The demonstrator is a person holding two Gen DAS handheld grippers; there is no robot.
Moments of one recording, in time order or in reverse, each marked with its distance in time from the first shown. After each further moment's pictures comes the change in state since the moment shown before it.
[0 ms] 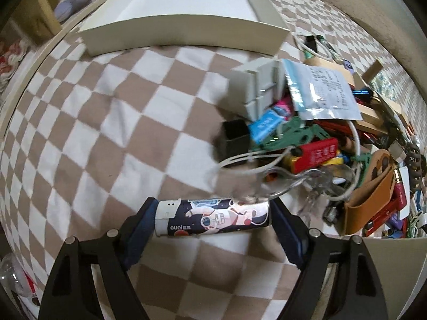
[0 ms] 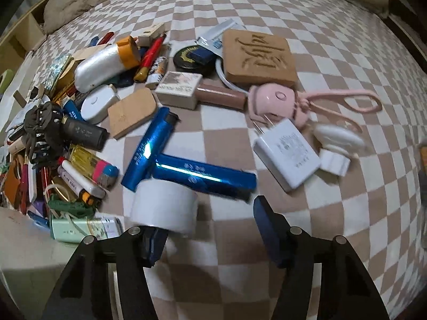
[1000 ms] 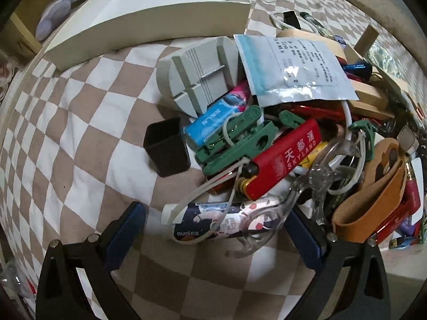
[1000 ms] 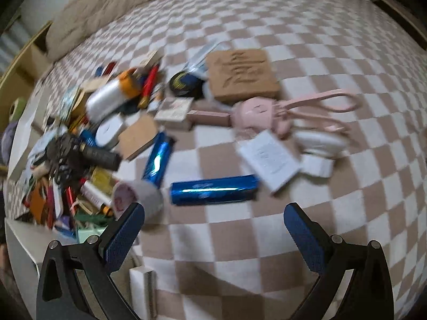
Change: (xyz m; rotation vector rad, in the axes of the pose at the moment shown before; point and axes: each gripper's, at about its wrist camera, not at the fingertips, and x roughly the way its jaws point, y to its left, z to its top) left arm 0.038 -0.083 0.020 0.063 0.016 0.054; right arm -0.016 -0.012 0.009 0.085 -0.040 0.127
